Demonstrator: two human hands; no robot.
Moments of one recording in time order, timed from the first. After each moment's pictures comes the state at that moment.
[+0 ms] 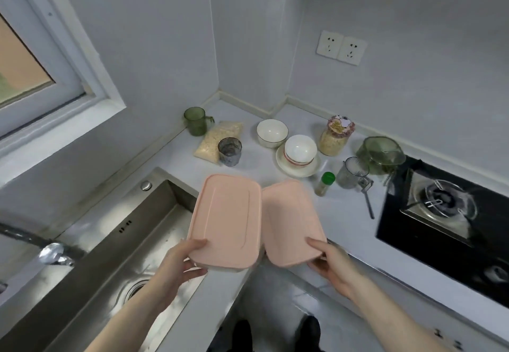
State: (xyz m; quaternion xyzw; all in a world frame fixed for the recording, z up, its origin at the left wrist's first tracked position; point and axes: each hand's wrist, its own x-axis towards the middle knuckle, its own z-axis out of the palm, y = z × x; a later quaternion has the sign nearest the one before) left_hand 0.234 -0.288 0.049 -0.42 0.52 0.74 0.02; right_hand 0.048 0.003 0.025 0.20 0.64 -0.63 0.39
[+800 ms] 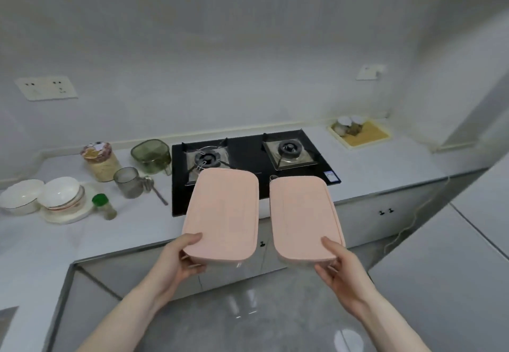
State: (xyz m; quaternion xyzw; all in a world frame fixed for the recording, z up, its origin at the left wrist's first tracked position) left_hand 0.163 0.133 0.110 -0.13 0.58 0.76 0.27; right_hand 0.284 0.441 0.127 0.37 0.47 -0.80 -0.01
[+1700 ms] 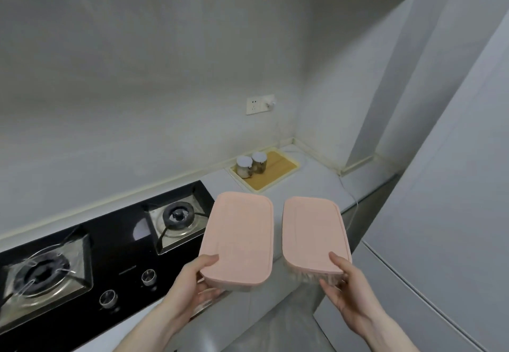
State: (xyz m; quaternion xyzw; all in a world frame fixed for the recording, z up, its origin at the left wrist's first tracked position) left_hand 0.042 0.594 0.120 -0.01 0.60 0.69 0.41; right_hand 0.236 0.836 0.134 0.42 0.32 -0.83 -0.20
